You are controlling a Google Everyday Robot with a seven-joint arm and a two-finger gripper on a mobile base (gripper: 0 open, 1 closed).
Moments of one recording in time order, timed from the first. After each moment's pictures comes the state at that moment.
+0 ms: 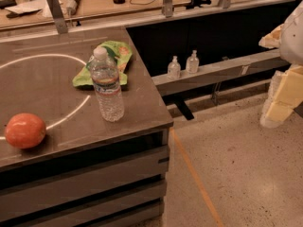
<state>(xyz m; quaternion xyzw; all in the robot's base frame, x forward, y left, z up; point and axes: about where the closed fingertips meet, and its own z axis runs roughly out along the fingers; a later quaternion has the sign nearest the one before) 0.438 -0.215 0.981 -0.60 0.78 -0.04 0.17</state>
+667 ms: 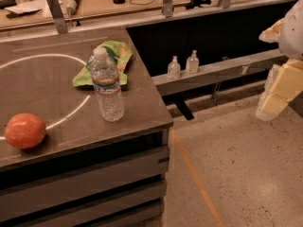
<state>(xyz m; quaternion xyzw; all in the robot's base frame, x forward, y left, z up) 0.451 -0.213 0.986 -0.59 0.78 -0.04 0.19</state>
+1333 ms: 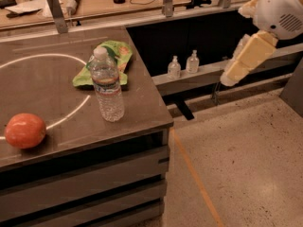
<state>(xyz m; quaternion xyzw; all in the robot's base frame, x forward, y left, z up) 0.517 -0.173 1.010 -0.57 0.77 0.00 0.30</state>
